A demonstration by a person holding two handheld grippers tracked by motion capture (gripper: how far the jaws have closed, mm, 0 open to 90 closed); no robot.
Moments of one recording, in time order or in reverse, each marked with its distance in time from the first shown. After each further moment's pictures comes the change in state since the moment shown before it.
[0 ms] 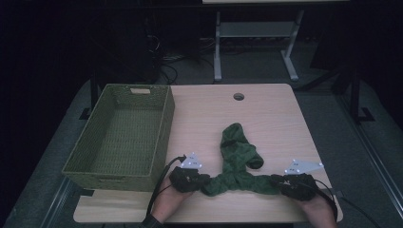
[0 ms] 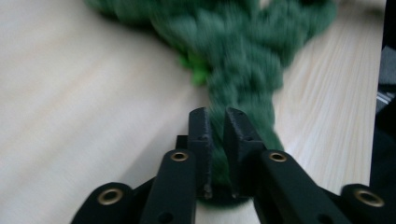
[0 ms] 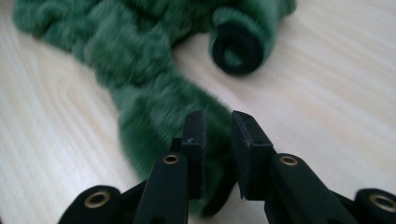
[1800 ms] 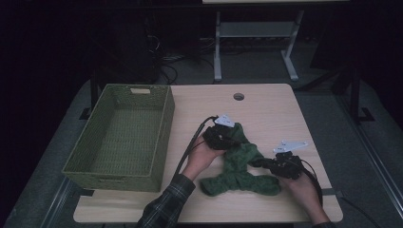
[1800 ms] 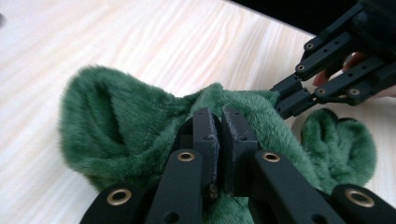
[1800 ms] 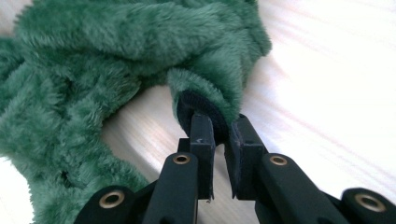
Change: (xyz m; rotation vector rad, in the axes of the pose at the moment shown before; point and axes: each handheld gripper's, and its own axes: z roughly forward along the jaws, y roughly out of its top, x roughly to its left) left arm 0.038 0.118 0.058 -0.065 -0.059 0.070; right arm -0.029 0.039 0.038 0.017 -0.018 0.057
